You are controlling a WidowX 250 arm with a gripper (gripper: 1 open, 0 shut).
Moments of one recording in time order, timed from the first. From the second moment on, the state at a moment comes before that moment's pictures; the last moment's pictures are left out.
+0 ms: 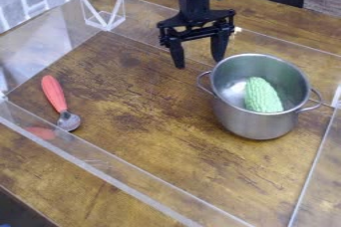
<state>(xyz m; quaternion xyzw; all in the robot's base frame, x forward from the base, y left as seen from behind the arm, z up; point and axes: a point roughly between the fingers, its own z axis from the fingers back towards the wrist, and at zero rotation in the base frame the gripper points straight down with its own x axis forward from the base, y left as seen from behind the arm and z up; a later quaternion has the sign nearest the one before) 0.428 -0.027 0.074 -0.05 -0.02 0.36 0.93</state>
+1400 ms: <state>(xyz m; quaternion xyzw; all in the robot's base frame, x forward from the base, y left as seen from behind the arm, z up) 0.431 -0.062 0.057 -0.05 0.00 0.37 0.93</state>
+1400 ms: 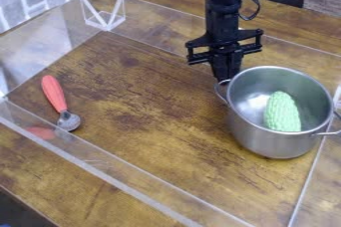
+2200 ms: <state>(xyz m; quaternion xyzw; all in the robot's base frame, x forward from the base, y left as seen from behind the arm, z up) 0.433 -0.070 0.063 -0.06 0.00 0.40 0.91</state>
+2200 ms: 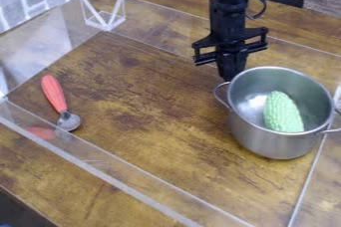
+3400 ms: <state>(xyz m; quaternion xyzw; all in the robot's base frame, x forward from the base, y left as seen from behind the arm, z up) 0.438 -0.119 0.108 -0.08 -0.01 0.31 0.95</state>
